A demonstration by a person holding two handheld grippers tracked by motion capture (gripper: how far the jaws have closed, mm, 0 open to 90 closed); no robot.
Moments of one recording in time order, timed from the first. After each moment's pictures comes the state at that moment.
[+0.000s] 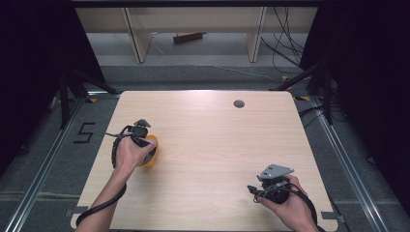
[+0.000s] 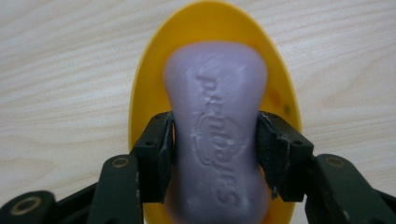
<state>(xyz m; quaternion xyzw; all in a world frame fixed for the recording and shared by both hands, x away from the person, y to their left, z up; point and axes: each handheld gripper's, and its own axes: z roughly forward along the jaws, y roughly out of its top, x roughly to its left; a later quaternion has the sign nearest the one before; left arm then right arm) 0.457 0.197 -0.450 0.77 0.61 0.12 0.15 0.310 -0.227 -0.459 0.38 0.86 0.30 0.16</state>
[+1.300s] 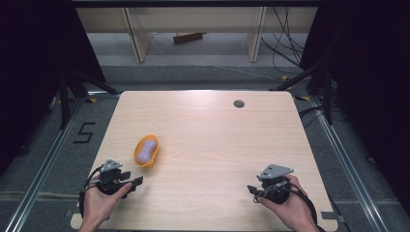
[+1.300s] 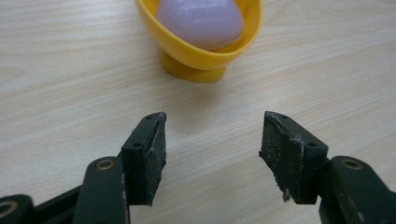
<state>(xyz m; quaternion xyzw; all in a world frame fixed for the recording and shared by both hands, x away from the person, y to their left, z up) 0.334 0.266 -0.495 0.76 0.52 0.14 0.35 0.311 -0.227 -0.460 0.37 0.86 0.30 0.16</state>
